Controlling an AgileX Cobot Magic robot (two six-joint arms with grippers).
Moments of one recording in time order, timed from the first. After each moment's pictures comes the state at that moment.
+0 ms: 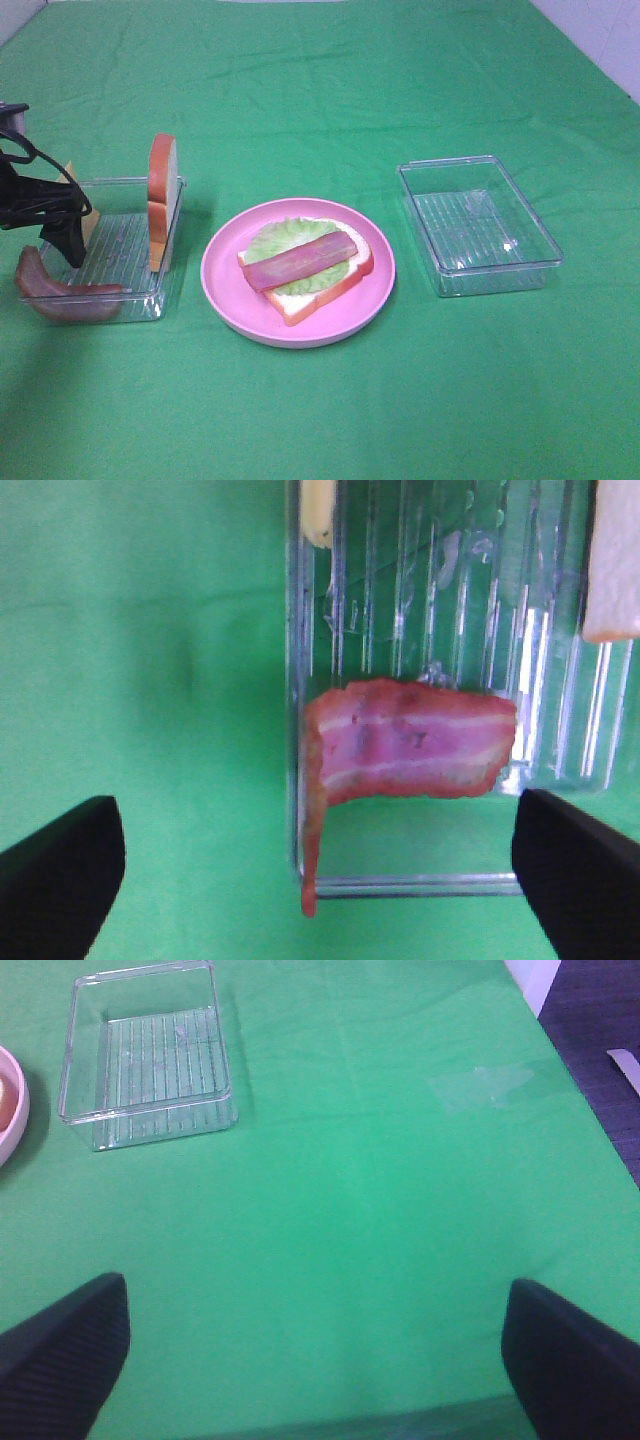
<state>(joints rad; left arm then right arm) -0.09 1.82 -1.11 -0.07 0.79 -0.16 0.00 0.00 -0.46 -0.14 1.12 0.14</state>
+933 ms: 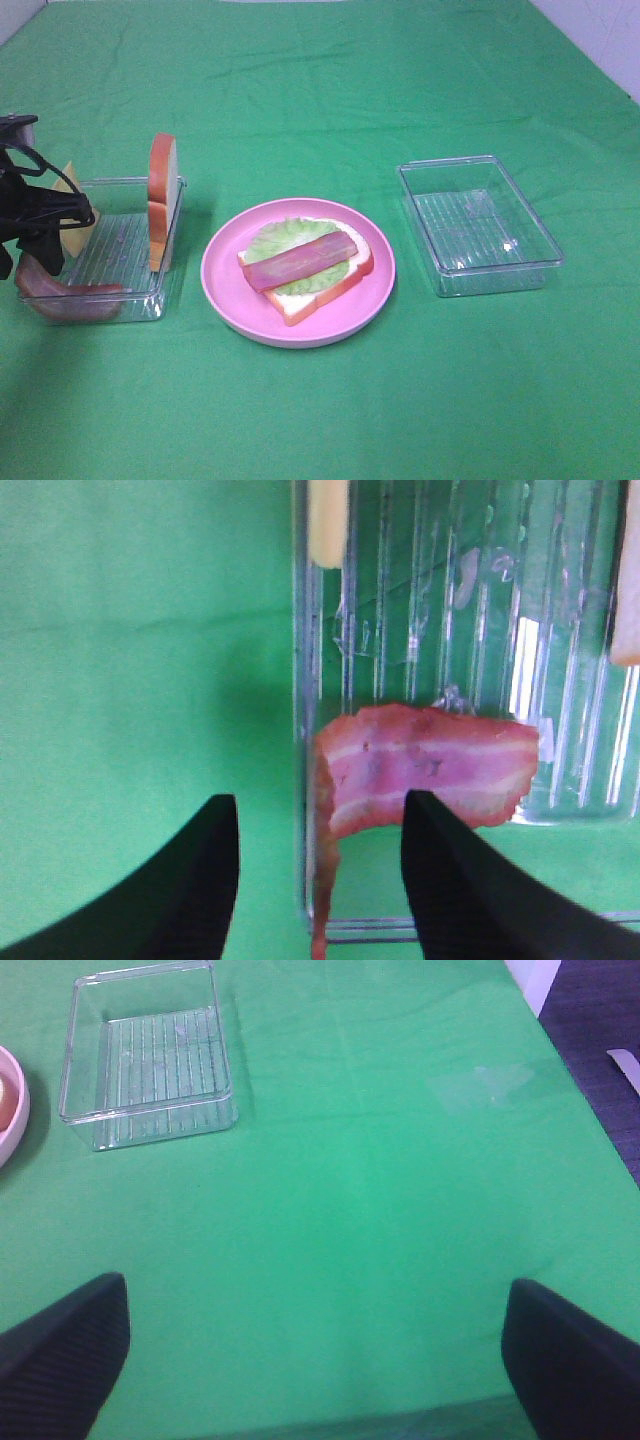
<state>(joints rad) -0.09 1.86 -1.11 -0.05 0.75 -0.16 0.00 0.00 -0.46 -0.14 1.12 0.14</state>
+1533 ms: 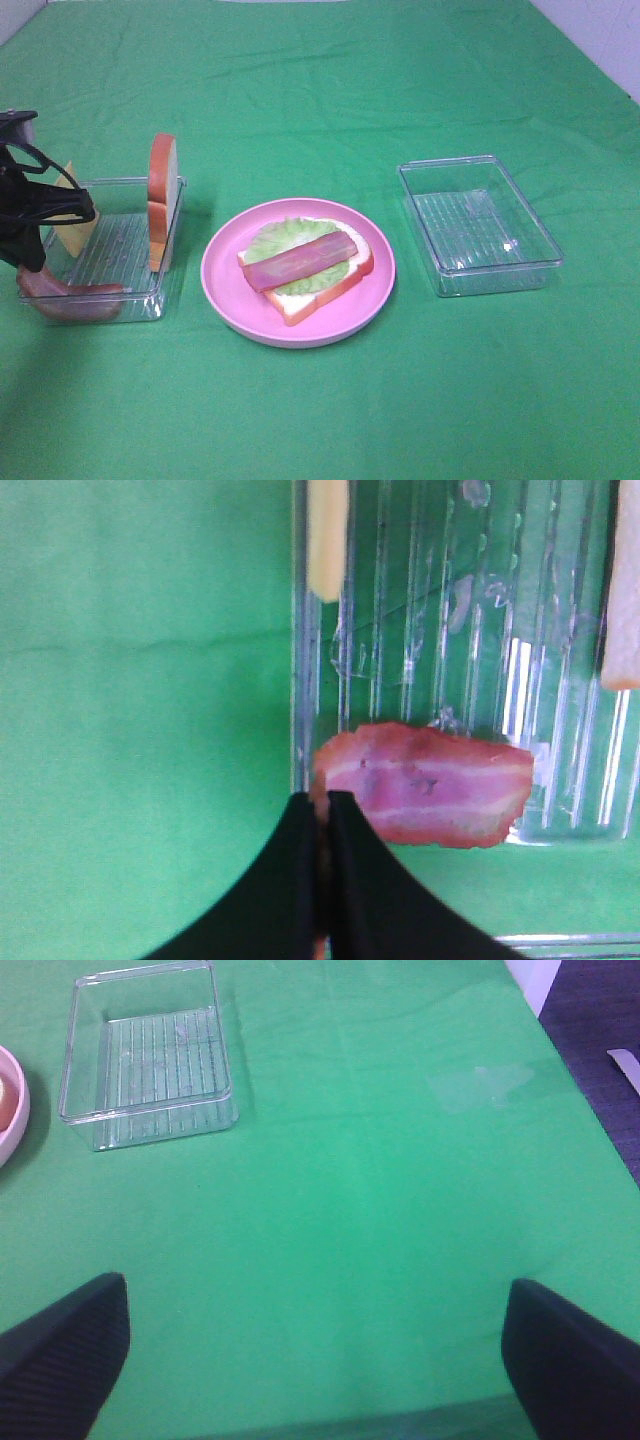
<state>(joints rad) -0.09 1.86 -1.11 -0.05 0.72 -0.18 0.00 0.00 -0.46 -0.14 1.12 0.14</state>
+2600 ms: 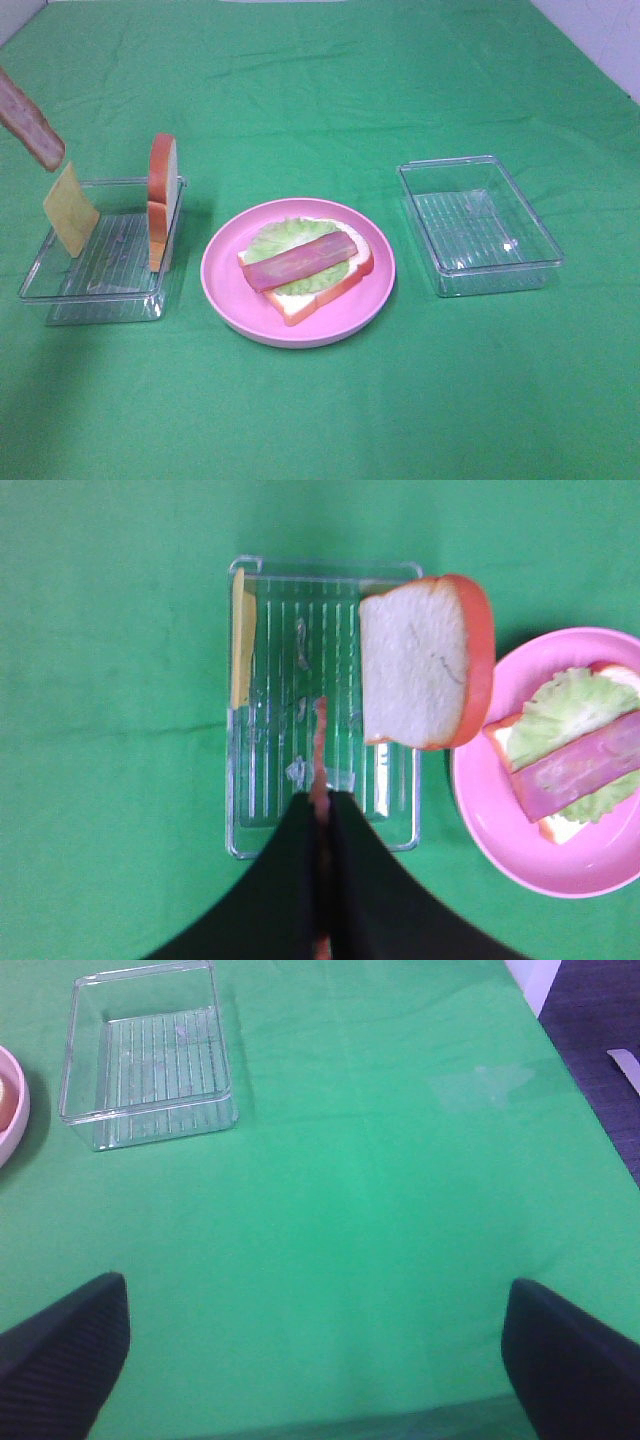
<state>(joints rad) -0.09 1.67 -1.66 -0.12 1.21 -0.19 0.00 0.00 -0.46 -0.14 1.12 0.14</state>
